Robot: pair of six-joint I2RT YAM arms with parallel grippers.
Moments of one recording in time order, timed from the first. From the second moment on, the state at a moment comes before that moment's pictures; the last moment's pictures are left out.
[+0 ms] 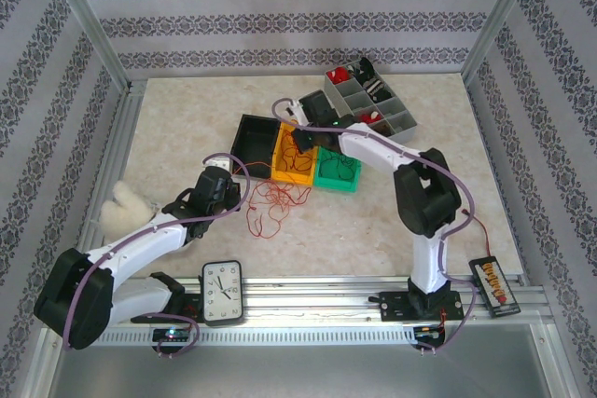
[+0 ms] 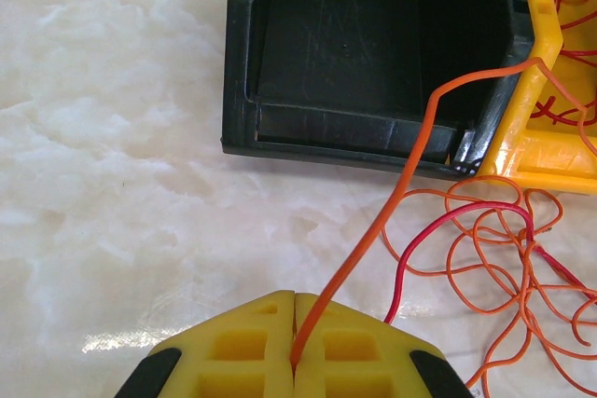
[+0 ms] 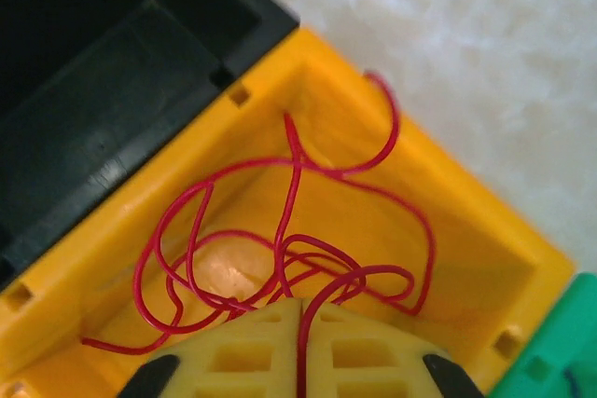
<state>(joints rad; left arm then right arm) -0.48 1.15 0.53 -0.13 -0.23 -0.40 0.57 2.00 1.53 -0.43 0.01 -0.01</state>
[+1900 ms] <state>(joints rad) -0.48 0.93 0.79 -0.10 0.24 -0.28 0.72 1.63 1.00 -0.15 -0.39 0.20</state>
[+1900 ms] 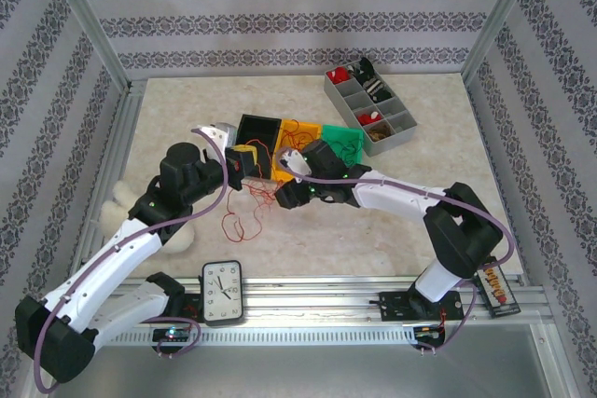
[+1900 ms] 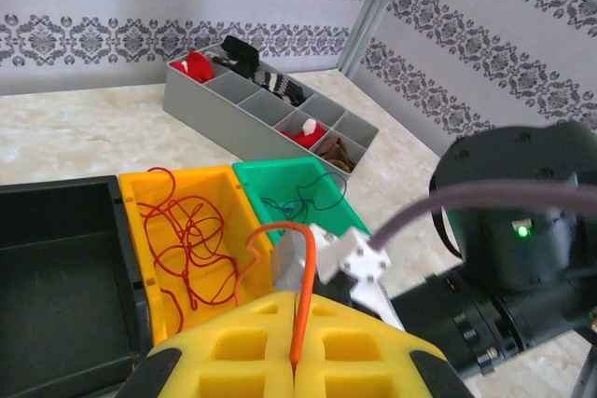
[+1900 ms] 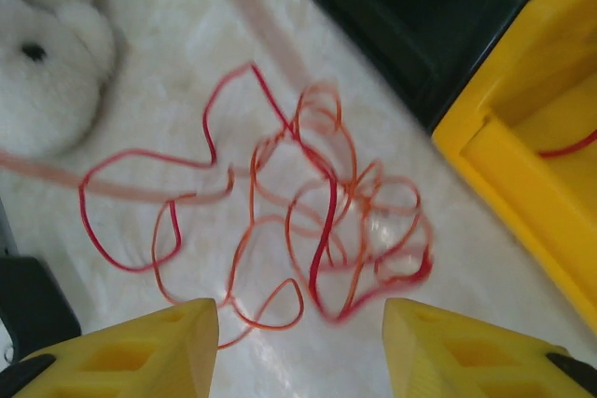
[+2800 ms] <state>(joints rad) -0.48 0.93 0.77 -0.10 0.24 -0.28 0.65 1.67 0.96 -0.11 -0.49 0.26</state>
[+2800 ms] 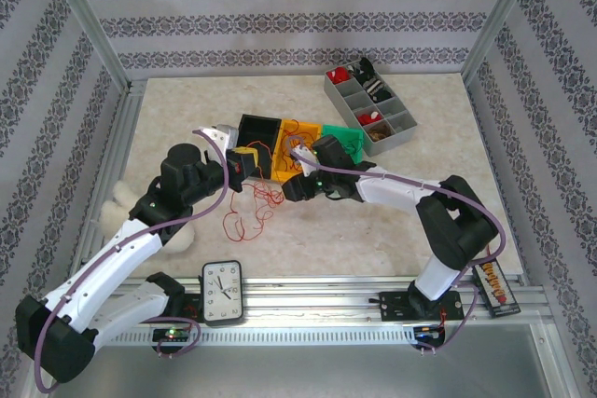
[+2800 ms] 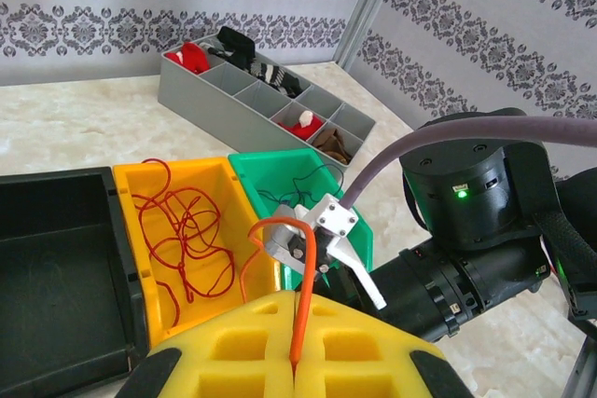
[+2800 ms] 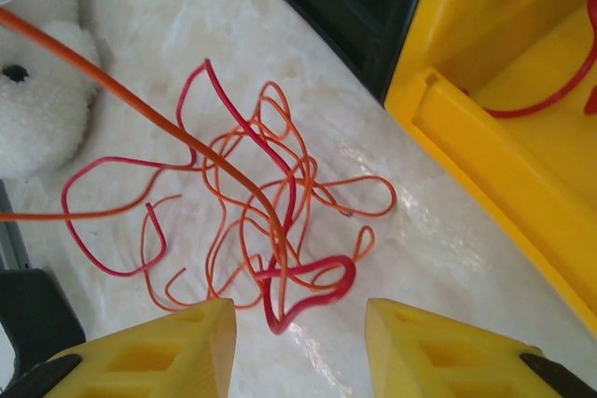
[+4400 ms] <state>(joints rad) -0.48 0.87 0.70 -0.10 -0.11 -0.31 0.58 1.72 0.93 -0.01 -0.53 0.35</state>
